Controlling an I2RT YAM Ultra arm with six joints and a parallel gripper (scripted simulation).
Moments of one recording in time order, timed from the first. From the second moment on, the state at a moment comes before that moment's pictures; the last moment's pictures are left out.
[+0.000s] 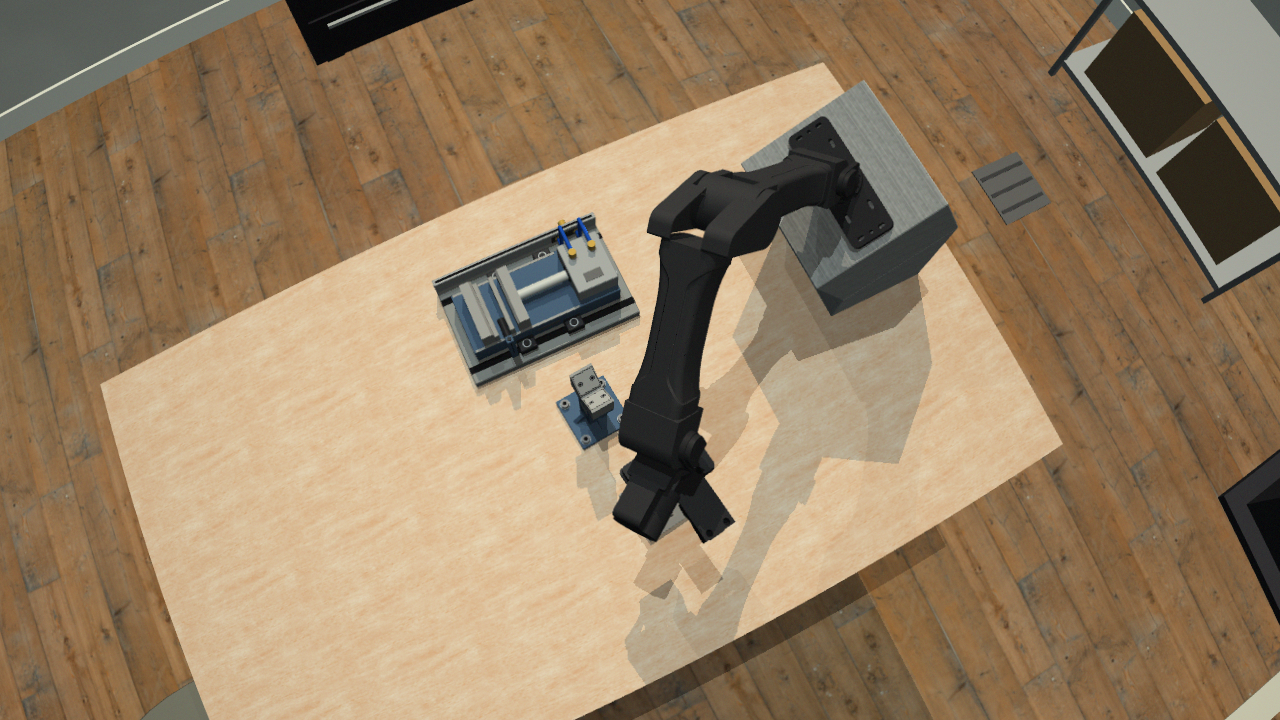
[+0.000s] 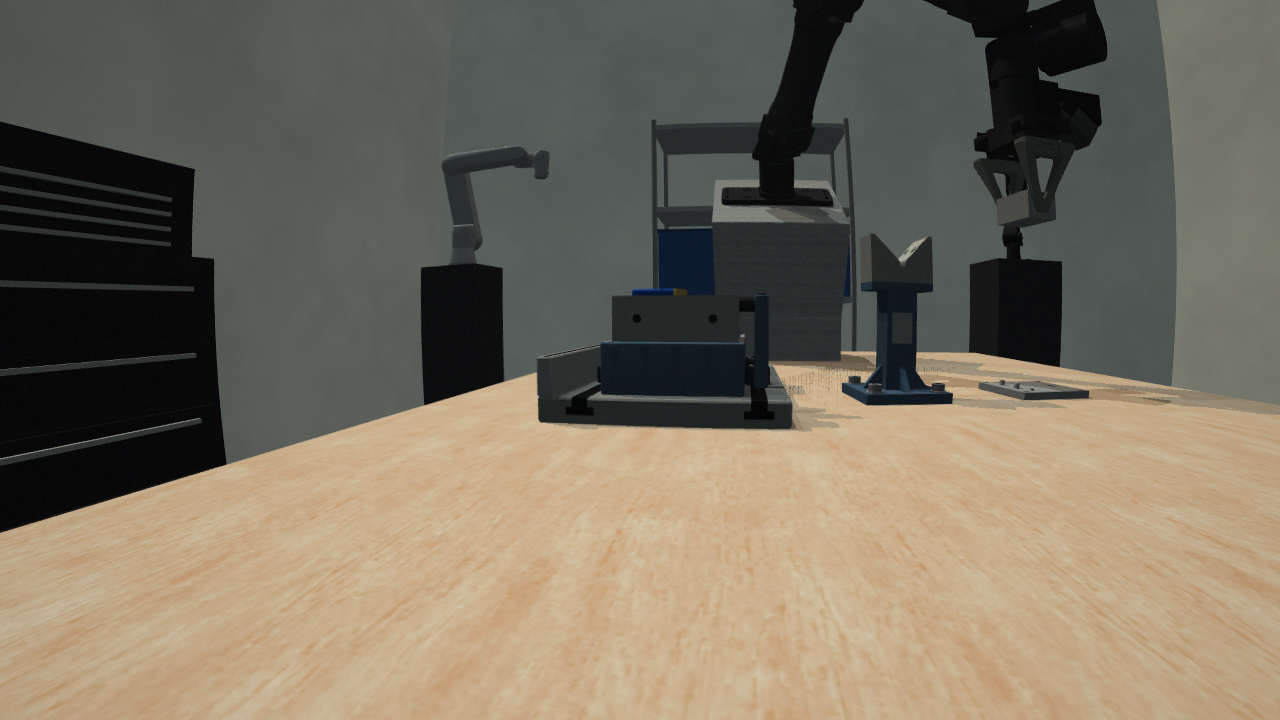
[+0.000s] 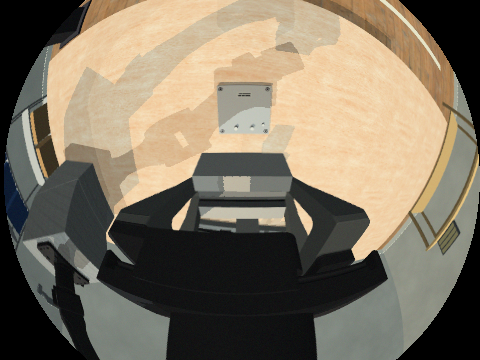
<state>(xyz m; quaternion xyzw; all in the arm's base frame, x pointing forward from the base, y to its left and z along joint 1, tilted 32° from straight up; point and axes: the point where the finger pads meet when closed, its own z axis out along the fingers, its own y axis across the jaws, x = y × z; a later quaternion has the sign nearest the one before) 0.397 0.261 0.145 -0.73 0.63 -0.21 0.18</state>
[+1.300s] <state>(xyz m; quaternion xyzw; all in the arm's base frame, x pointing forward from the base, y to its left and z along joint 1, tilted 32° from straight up) 0.382 0.258 0.160 -0.73 0.63 -0.21 0.17</state>
